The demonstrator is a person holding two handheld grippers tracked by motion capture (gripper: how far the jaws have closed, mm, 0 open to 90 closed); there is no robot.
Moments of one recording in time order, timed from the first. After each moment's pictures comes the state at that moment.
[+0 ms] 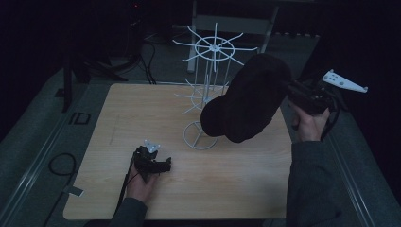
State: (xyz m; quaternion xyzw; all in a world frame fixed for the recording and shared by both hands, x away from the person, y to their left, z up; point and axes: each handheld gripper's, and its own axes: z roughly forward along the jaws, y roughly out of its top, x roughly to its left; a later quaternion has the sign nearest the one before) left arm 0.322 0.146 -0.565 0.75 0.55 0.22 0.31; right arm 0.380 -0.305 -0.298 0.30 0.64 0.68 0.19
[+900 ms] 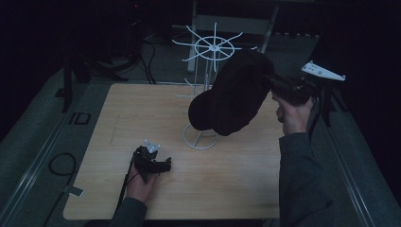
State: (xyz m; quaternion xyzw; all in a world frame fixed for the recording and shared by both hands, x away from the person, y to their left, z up) left arm 0.322 0.146 -0.565 0.75 0.54 0.22 0.31; right arm 0.405 -0.269 -0.297 0.31 0.66 0.66 0.18
